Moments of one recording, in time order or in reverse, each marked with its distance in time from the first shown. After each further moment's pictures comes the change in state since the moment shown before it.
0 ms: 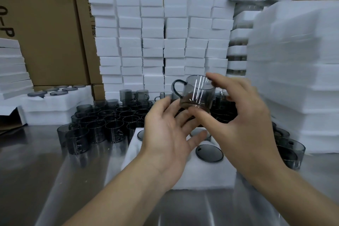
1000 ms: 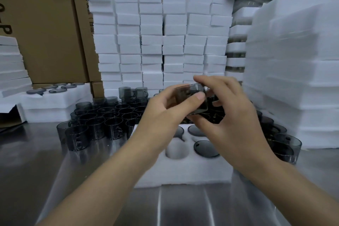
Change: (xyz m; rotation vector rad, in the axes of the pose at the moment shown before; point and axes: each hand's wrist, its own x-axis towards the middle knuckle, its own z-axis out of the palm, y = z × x) left_hand 0.001 0.024 -0.004 0.707 -0.008 0.263; right_hand 0.000 0.011 0.003 -0.025 -0.133 -0.060
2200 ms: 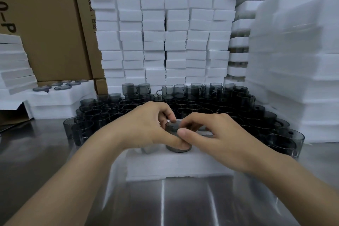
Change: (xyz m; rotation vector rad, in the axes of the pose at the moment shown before) left_hand 0.009 -0.002 -0.057 0.733 -0.305 -0.215; right_hand -0.008 -0.003 0.001 0.036 -0.630 0.216
